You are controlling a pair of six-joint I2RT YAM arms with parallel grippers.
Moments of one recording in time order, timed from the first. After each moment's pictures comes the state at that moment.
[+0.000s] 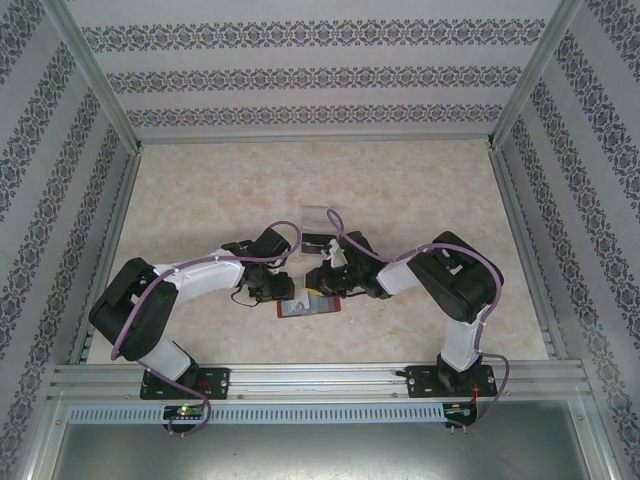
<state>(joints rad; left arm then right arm) -0.62 1.57 0.82 -0.55 0.23 -0.66 0.67 1.87 0.67 0.49 -0.73 1.09</state>
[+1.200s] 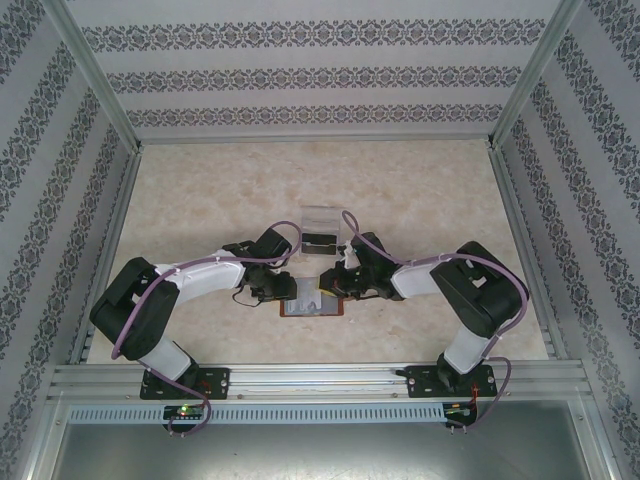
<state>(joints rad) -0.62 1.58 0.81 -0.51 0.25 -0.66 0.62 1.71 0.59 0.32 -0.66 1.02</state>
